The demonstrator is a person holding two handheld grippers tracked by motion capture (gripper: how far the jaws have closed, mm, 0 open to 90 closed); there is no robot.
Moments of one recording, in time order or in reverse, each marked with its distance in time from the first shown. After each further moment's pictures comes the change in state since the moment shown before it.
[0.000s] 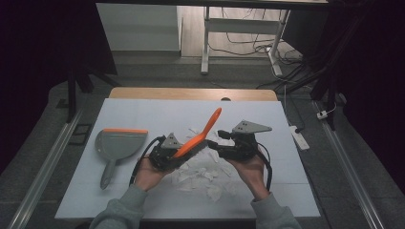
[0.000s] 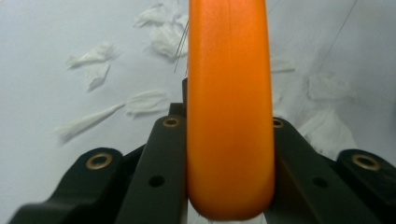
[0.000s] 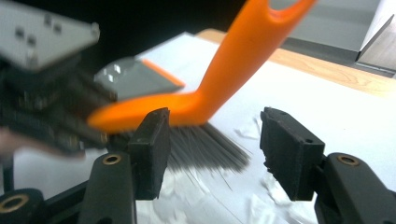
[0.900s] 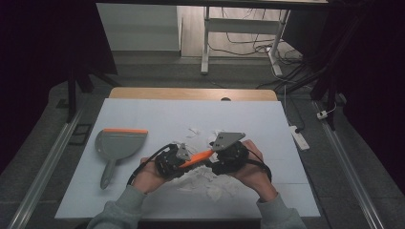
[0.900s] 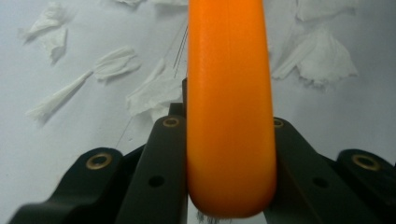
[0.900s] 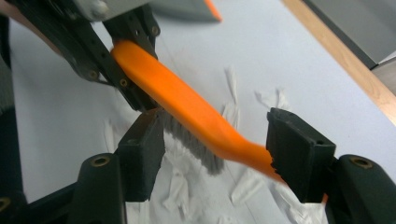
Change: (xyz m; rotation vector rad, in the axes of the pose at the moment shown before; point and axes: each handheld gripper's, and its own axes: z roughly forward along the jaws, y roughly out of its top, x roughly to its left) left arm -0.028 0.008 0.012 0.262 -0.009 0.222; right arm 0.037 0.007 0.007 0.304 0.048 -0.440
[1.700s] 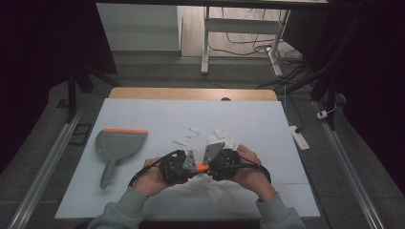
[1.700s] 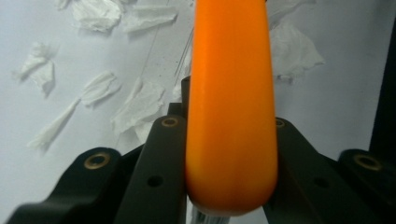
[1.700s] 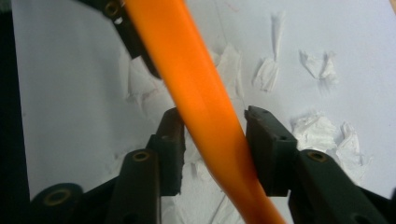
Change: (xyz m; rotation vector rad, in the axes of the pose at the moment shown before) left arm -0.021 0.010 -0.010 -0.007 0.019 0.148; right arm 0.014 -0.005 0.025 0.228 0.086 -0.203
